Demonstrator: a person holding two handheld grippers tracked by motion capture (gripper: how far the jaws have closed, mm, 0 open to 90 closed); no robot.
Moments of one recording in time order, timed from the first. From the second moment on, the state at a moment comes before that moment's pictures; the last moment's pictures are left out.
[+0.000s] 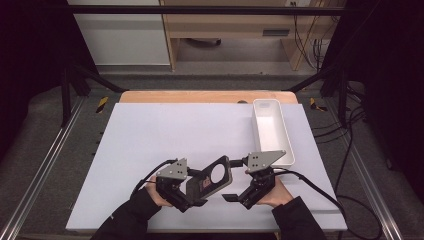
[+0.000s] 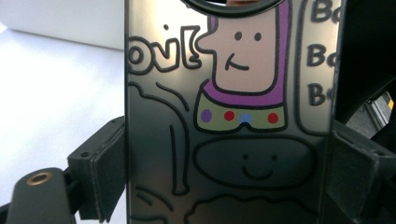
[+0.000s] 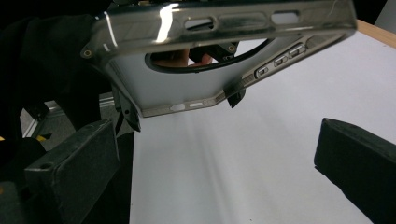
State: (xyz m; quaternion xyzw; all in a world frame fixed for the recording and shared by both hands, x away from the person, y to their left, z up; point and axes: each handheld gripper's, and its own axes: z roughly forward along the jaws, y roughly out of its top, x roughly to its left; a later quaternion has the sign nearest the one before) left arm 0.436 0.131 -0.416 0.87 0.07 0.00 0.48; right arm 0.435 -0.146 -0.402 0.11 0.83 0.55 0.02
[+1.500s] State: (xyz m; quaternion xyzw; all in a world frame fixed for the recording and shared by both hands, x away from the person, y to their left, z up) left arm 0.435 0.100 -0.422 0.88 0.03 -0.03 0.47; right arm 0.433 -0.140 -0.410 0.08 0.83 0.55 -0.01
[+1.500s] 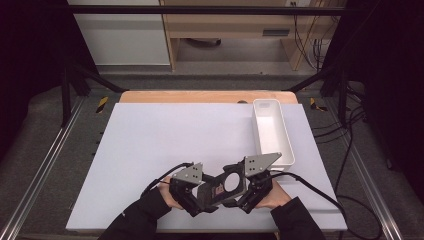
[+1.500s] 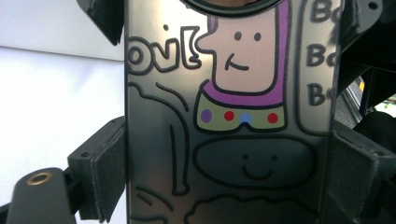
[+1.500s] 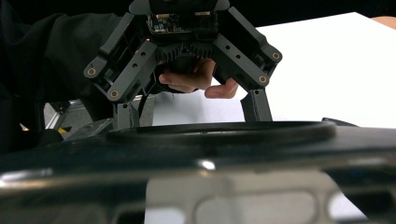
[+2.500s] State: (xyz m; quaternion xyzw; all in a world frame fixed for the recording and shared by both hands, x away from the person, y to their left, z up) left arm 0.435 0.098 -0.424 0.88 0.03 -0.02 0.46; right arm 0.434 -0.141 -0.409 0.06 0.84 0.54 -0.03
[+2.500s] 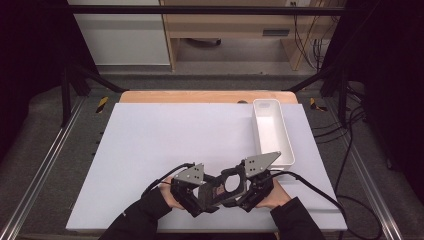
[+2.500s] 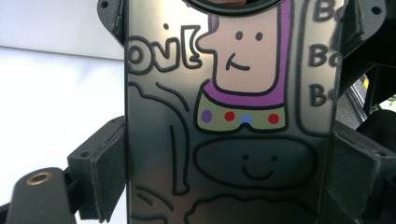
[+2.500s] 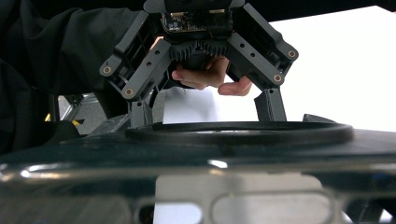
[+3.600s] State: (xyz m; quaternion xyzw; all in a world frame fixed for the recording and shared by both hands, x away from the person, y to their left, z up) left arm 0.437 0.145 -0.412 0.87 0.10 0.02 0.48; right arm 0.436 -0.158 -0.395 0.11 0.83 0.55 0.02
